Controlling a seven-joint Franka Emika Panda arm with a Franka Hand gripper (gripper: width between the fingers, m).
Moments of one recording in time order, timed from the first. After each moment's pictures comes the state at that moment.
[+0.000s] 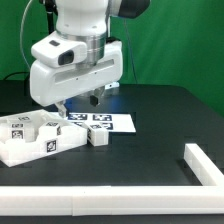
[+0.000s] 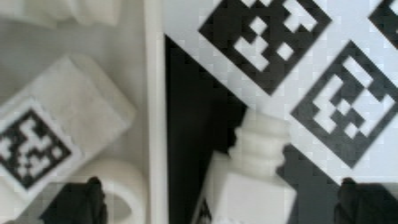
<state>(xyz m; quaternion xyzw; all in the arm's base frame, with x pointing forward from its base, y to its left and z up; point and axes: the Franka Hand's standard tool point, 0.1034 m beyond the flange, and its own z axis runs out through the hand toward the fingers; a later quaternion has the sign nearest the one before) 0.404 -0.051 0.050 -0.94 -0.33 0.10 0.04</state>
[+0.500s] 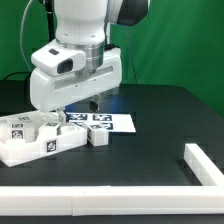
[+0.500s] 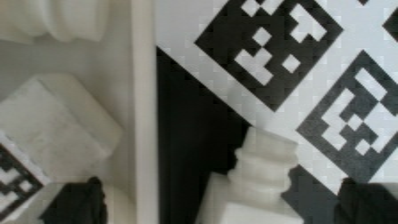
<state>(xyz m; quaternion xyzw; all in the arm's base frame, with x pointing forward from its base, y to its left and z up) 0.400 -0.044 0.038 -0.94 -0.33 0.11 0.04</state>
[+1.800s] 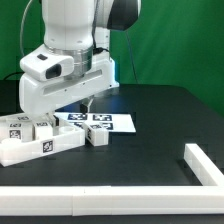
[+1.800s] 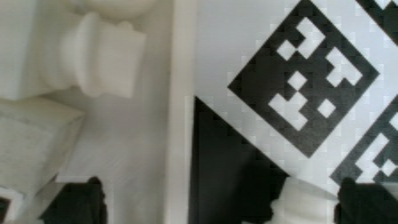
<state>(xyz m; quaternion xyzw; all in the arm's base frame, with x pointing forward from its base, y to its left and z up) 0.392 -0.069 0.024 -0.94 -0.33 0.11 0.04</state>
